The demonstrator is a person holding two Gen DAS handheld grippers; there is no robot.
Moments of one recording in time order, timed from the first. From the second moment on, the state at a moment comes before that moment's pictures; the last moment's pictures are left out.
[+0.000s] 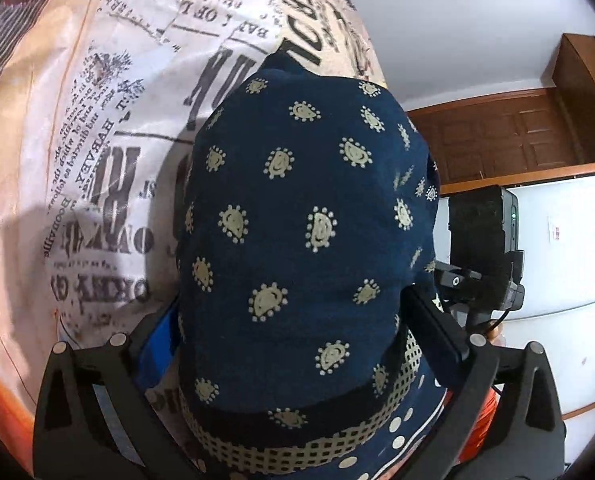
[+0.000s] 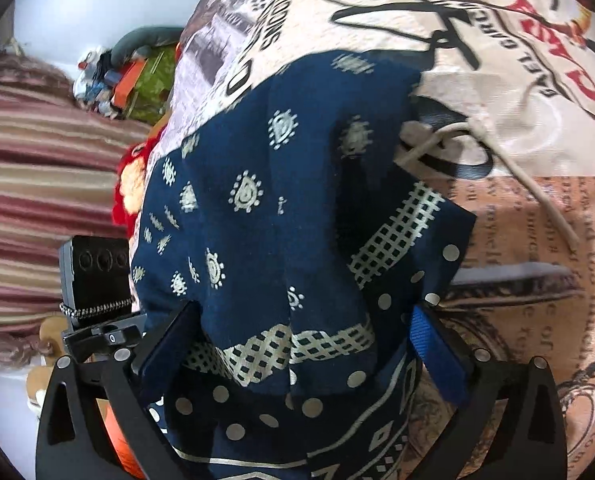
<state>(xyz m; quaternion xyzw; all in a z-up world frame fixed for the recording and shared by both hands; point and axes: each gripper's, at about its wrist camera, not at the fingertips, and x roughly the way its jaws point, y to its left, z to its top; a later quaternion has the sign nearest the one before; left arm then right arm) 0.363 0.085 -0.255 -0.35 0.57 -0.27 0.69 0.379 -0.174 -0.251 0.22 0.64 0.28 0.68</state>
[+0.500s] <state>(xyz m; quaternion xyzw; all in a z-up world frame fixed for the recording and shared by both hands) 0.344 0.073 -0.205 -0.30 0.54 -0.26 0.74 0.364 -0.153 -0.209 0.19 0.61 0.34 0.69</state>
